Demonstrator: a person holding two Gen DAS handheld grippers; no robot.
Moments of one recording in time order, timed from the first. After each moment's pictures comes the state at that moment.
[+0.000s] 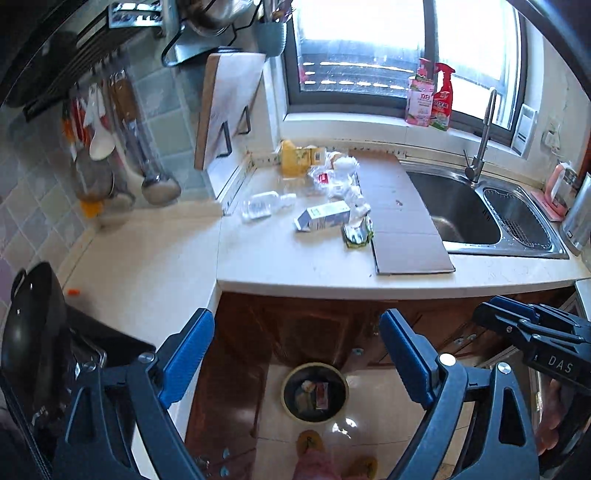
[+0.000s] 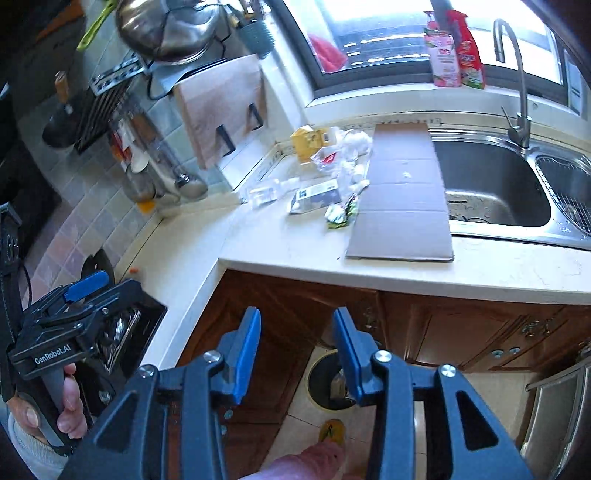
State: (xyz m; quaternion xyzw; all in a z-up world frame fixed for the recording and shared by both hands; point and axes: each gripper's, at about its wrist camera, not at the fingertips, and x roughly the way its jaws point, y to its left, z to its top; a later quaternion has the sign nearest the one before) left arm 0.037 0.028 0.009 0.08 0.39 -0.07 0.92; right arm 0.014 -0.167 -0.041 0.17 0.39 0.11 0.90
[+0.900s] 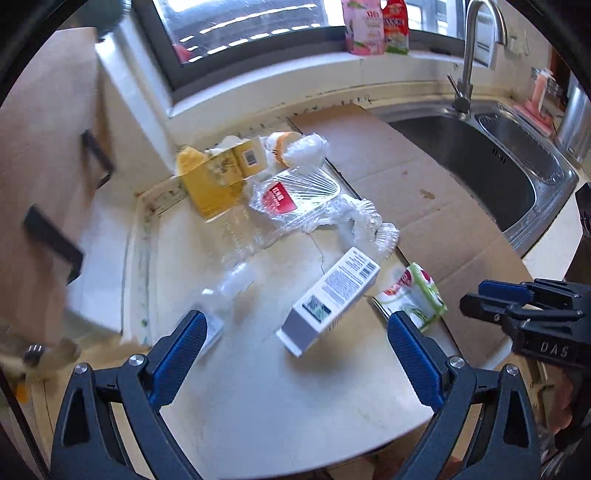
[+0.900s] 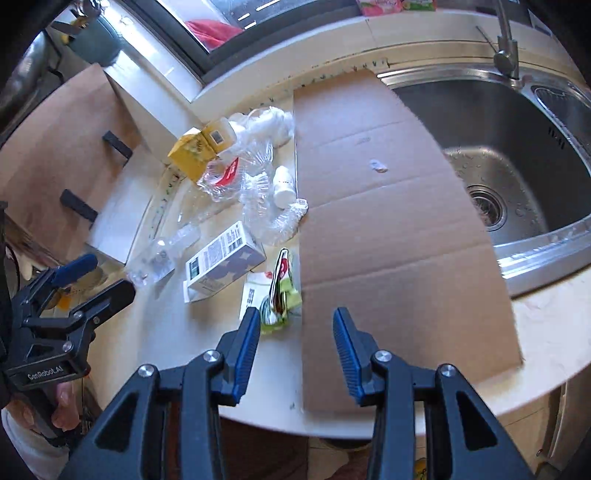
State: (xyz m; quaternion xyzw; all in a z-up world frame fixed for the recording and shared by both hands) left arm 0.358 -0.045 -0.091 0.23 0.44 -0.23 0.84; right arm 0.252 -0.190 -0.149 0.28 0.45 -0.01 0.85
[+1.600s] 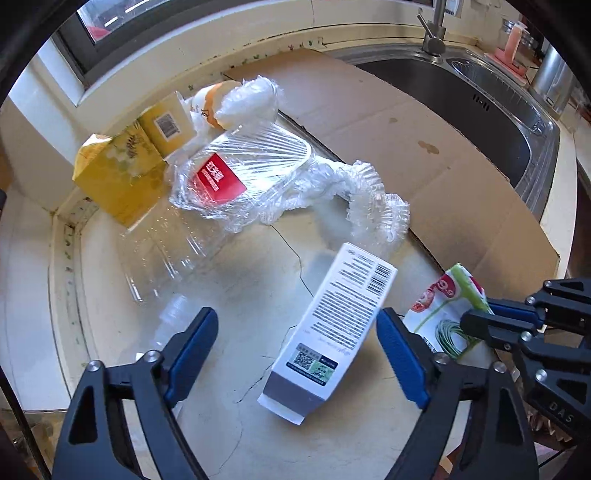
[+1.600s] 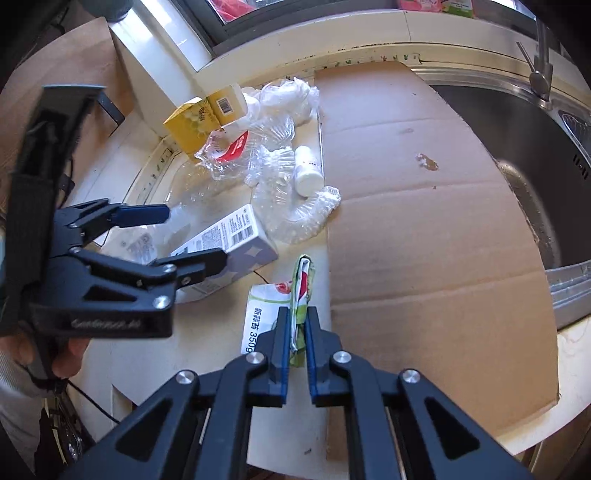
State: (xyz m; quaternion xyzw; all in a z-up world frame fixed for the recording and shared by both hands) left arm 0.420 -0.081 -0.164 0.27 0.51 -0.31 0.76; right arm 0.276 -0.157 -0.161 0.22 0.46 -0.02 0.86
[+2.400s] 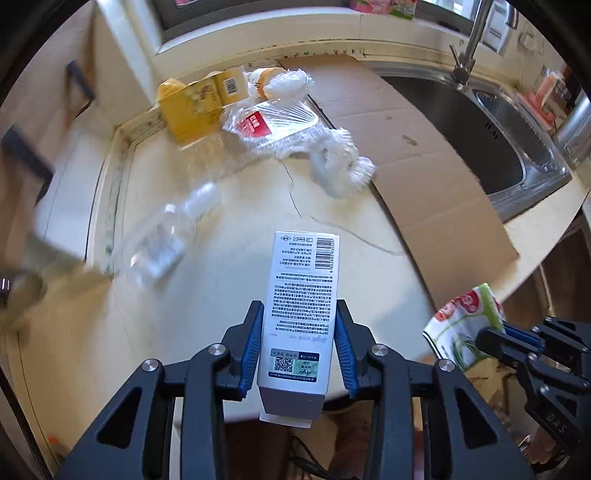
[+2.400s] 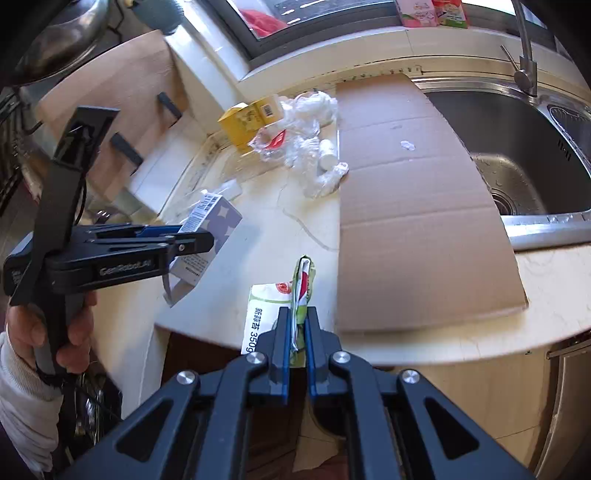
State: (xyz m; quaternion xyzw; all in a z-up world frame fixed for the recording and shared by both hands) left arm 0.307 -0.035 -0.113 0.18 0.54 -0.21 0.79; right arm 0.167 -0.149 -0.128 0.23 0.44 0.05 0.87
